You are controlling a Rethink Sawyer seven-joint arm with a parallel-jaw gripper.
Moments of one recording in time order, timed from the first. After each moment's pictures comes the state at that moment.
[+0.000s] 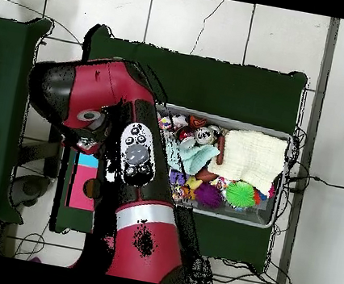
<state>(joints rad) -0.03 -0.55 0.29 1.22 -0.33 1.51 0.77</state>
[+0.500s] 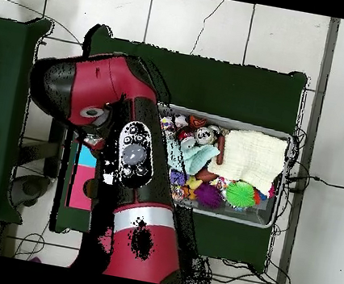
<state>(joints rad) -0.02 -0.55 0.26 1.17 -0.37 1.51 0.77</state>
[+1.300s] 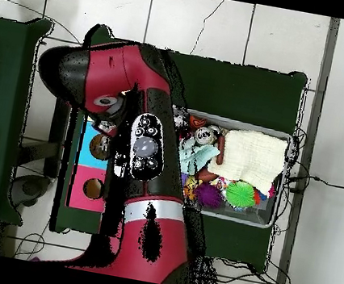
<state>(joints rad) -0.03 -0.50 0.24 1.06 -0.42 1.51 0.77</state>
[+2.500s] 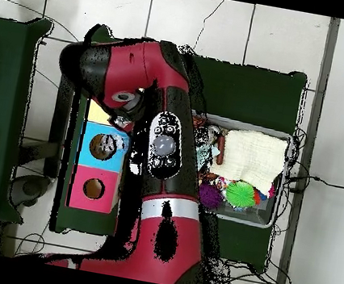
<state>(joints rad) -0.07 -0.48 0.23 1.01 -0.44 1.52 0.77</state>
